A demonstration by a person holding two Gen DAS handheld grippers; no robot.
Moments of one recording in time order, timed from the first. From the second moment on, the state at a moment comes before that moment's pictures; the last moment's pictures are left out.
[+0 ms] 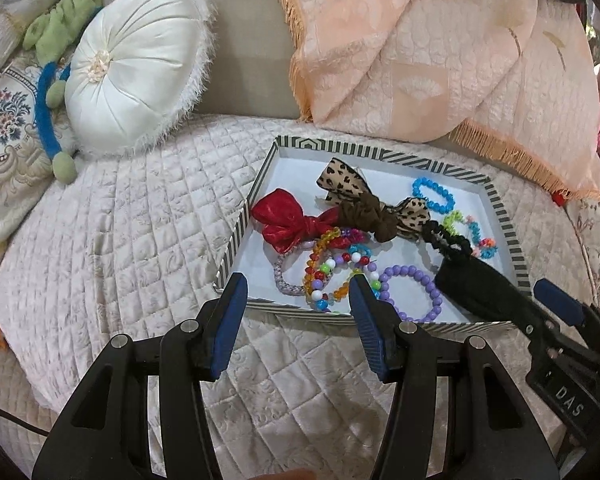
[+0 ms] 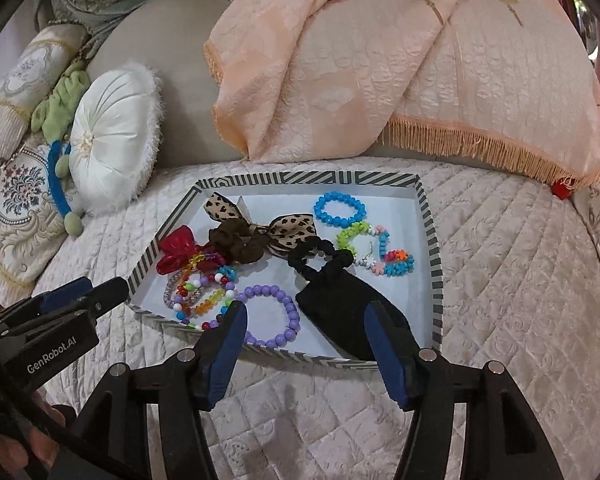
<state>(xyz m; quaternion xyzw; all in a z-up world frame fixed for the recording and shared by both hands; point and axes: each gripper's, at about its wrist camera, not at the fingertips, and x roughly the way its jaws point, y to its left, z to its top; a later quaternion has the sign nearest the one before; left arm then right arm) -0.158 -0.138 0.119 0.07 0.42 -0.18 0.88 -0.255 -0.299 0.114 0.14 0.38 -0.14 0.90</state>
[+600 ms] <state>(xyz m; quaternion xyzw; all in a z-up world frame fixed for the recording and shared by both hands) -0.172 -0.141 0.129 0.08 0.41 -0.18 0.89 -0.264 -0.294 0.124 0.13 0.38 -0.15 0.90</state>
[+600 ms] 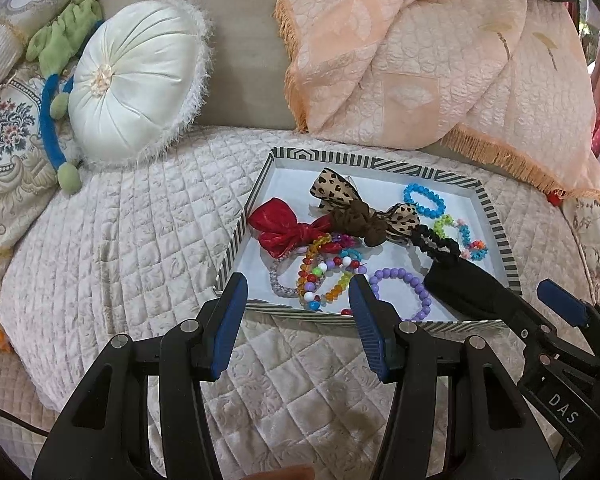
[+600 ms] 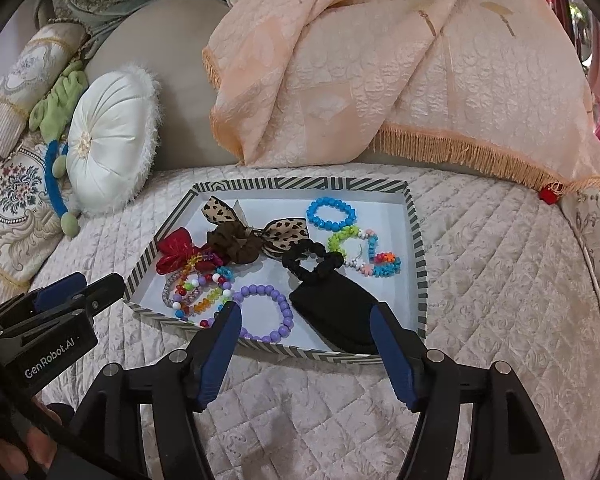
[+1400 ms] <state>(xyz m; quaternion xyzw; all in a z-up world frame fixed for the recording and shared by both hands) -0.178 -0.143 0.127 0.08 0.41 -0.19 0.89 -0.265 -0.292 0.121 0.13 0.39 -0.15 0.90</state>
